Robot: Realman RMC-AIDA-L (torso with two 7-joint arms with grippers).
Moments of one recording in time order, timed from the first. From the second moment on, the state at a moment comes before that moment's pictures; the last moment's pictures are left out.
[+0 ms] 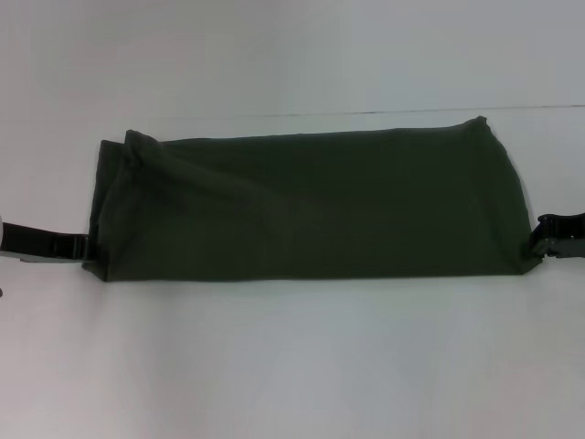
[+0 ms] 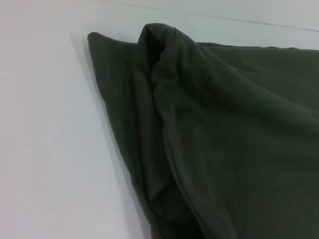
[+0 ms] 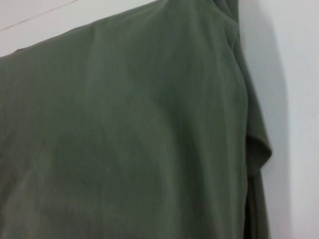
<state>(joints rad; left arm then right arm) -0.72 -1.99 0.60 0.64 2.61 1.21 -2.29 0.74 1.90 -0.75 -0.57 -2.59 -1.19 2.65</state>
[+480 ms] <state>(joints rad) -0.73 -1.98 0.60 0.66 2.65 1.27 -2.30 0.73 1.88 -0.75 -0.59 -2.59 -1.28 2.64</state>
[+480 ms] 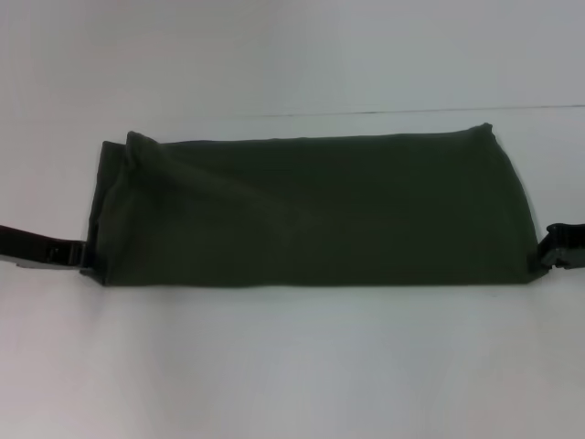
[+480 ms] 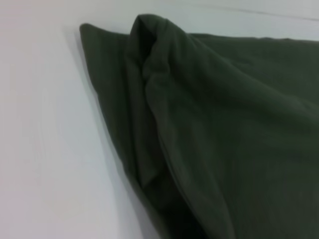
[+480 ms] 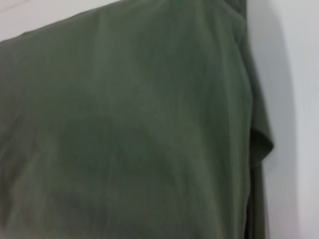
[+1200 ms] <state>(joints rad) -0.74 -1.96 0.59 0.76 2.84 1.70 -2.33 0.72 1.85 -0.75 -0.60 -2.78 -1.63 2.58</state>
